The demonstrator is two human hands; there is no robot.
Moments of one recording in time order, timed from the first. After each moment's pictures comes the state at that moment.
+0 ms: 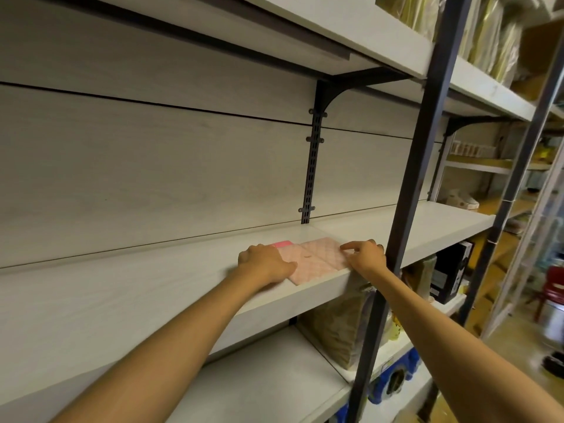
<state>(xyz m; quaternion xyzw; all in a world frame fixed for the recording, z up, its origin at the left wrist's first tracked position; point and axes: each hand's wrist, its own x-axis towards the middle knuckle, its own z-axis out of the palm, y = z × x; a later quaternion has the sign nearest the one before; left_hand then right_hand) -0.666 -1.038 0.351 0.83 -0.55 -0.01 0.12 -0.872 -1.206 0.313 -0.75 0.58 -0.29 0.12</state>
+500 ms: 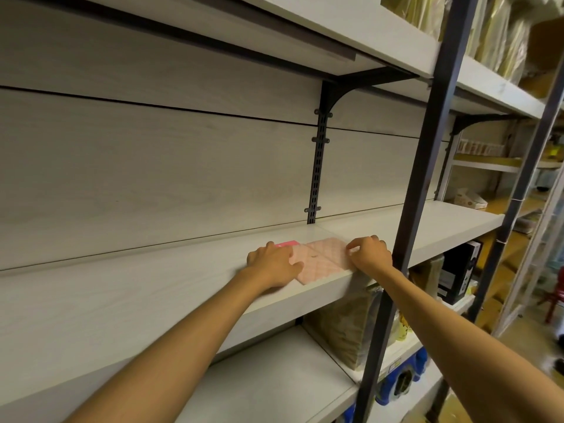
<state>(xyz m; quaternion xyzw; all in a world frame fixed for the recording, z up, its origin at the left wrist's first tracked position) -0.663 -1.026 0.349 0.77 -0.63 0.00 0.12 -0.862 -1.191 0.327 -0.76 0.59 -0.26 0.06</state>
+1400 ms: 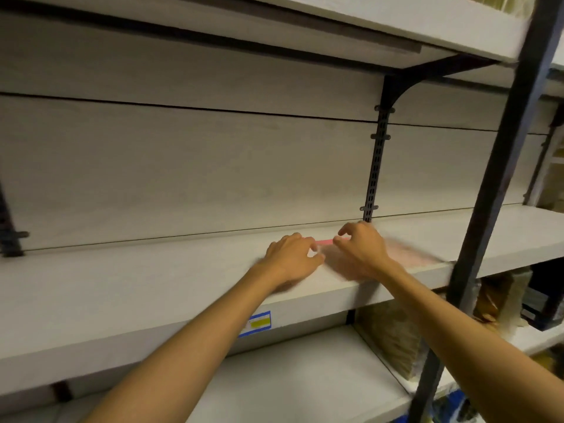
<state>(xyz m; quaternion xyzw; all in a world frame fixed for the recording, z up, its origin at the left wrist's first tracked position) -0.629 -0.959 0.361 0.78 -0.60 0.00 0.19 -0.755 -1.108 0.355 -0.85 0.43 -0.29 0.06</state>
